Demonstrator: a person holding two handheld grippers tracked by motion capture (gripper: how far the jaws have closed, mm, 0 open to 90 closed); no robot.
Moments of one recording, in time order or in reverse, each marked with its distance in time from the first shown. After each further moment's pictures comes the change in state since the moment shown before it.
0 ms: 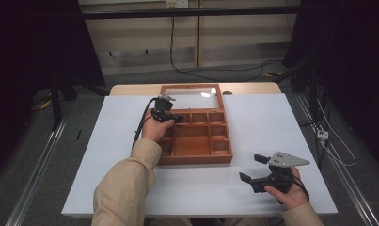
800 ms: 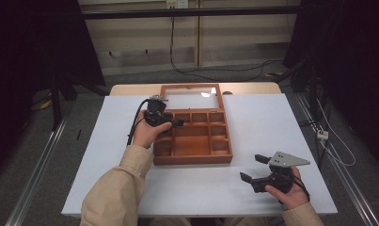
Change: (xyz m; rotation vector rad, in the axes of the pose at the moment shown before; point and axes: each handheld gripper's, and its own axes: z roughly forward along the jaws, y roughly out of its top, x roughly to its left) left arm -0.007 -0.010 -0.036 -0.039 -0.011 -0.037; right arm -0.002 -0.001 -0.001 0.004 -0.008 0.002
